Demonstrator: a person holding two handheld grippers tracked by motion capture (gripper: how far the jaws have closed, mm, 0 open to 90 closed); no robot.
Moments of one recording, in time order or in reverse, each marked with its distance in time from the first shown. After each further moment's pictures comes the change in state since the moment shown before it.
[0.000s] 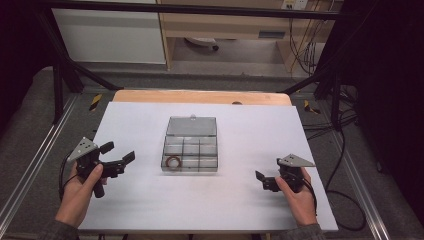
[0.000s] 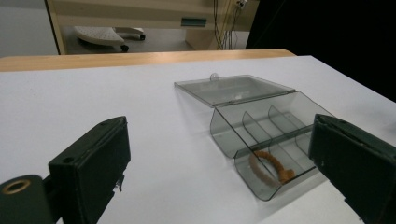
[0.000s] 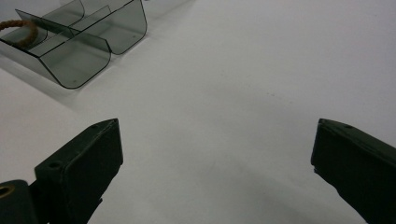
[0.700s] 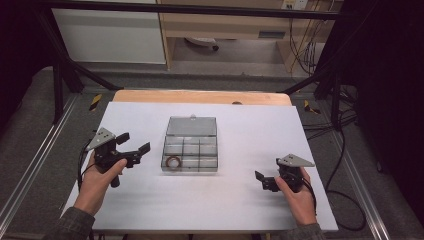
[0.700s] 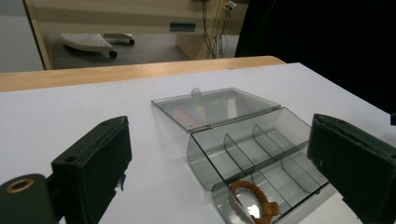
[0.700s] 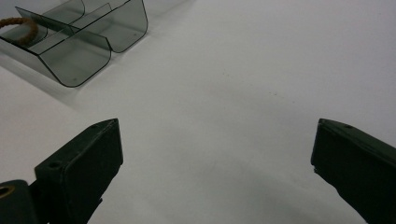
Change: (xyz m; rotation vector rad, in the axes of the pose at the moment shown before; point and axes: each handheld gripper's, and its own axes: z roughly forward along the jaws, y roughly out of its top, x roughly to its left) left arm -0.023 0.022 0.034 -0.019 -0.035 0.012; right arm 0.000 0.000 0.002 0.005 0.006 -0.007
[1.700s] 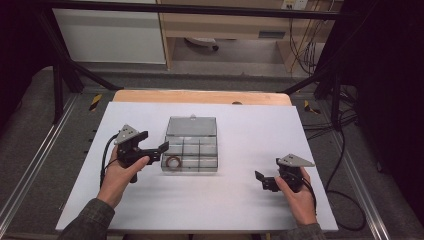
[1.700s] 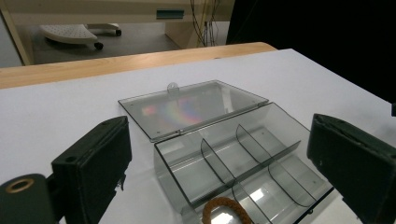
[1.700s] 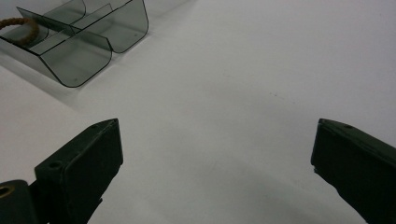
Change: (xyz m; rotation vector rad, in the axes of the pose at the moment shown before) left arm -0.026 0.002 0.047 0.050 -0.028 0.026; right arm 0.000 0.000 0.000 -0.002 0.002 -0.003
